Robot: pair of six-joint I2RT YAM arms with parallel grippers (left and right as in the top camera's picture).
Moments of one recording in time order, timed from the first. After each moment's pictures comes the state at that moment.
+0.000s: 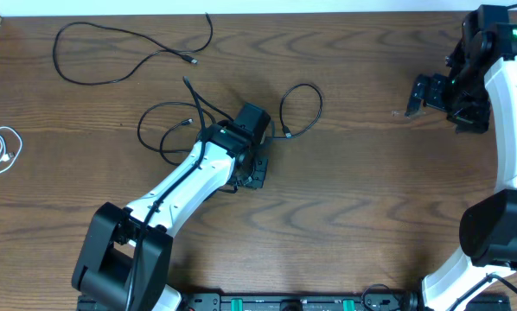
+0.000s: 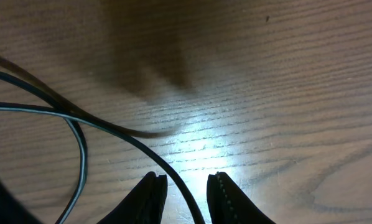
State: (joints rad) left arm -0.51 1.68 1.10 -0.84 0.05 -0.29; right arm -0.10 1.88 1.87 -1.50 -0.07 0.28
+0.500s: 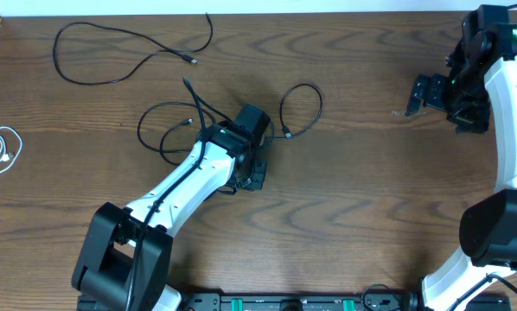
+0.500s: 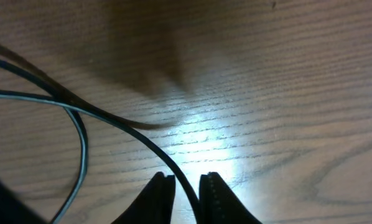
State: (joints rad) left arm -0.51 1.68 1.10 -0.86 0.05 -0.29; right arm -0.10 1.88 1.87 -1.50 -0.07 0.28
